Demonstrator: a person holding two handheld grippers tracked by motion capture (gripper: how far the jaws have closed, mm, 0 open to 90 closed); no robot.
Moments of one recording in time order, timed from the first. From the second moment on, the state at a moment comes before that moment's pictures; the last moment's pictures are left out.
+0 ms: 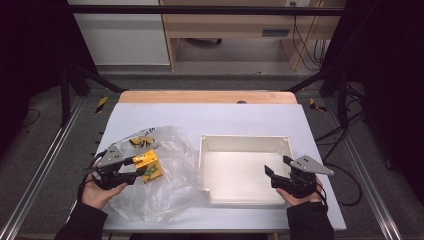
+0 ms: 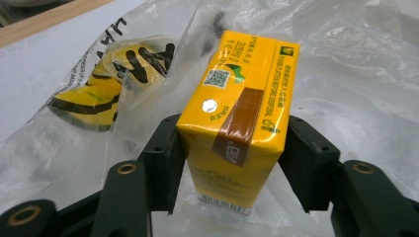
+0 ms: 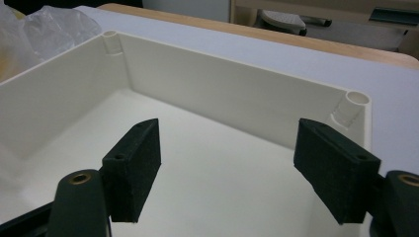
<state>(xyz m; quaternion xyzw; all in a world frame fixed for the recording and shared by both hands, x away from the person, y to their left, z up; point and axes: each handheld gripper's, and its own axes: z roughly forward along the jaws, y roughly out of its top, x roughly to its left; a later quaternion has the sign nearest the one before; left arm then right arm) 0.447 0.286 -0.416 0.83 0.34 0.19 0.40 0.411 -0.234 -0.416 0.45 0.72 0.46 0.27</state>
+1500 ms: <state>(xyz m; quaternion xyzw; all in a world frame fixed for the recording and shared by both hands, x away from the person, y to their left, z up) 0.443 0.268 -0.407 0.83 0.36 0.19 0.39 0.412 -0.232 -0.419 0.45 0.72 0.45 0.27</state>
